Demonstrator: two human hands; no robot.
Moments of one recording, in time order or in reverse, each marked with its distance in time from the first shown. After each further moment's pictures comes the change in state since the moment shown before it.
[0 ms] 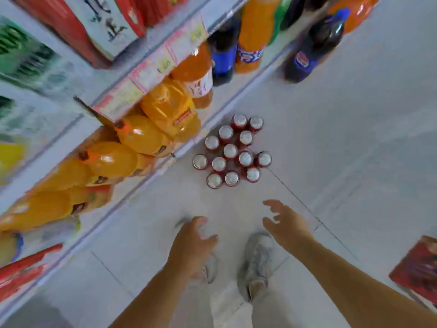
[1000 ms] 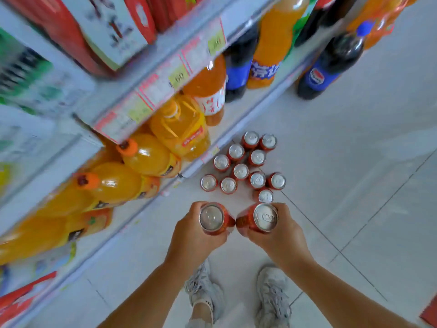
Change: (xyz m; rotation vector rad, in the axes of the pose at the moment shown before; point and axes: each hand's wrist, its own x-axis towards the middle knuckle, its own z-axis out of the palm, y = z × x) left_hand 0.046 0.027 -0.042 -0.038 0.251 0.342; right_hand 0.010 -0.067 0.014 0.289 0.191 -0.146
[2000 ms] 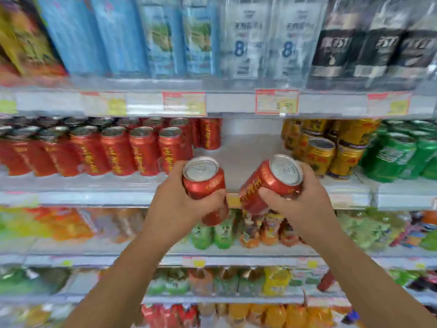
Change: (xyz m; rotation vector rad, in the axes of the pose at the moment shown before) left_hand -0.595 0.150 -0.570 -0.316 1.156 0.358; right_hand -0.619 -0.515 -0.066 0.150 -0.295 -1.331
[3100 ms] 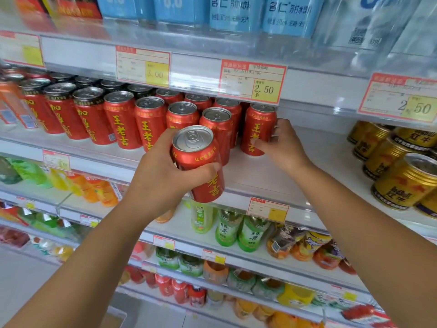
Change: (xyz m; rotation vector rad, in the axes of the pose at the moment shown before) left_hand 0.046 -0.038 -0.053 -0.050 0.159 -0.118; right_hand 0.198 0.052 0.137 -0.217 -0.196 -0.027
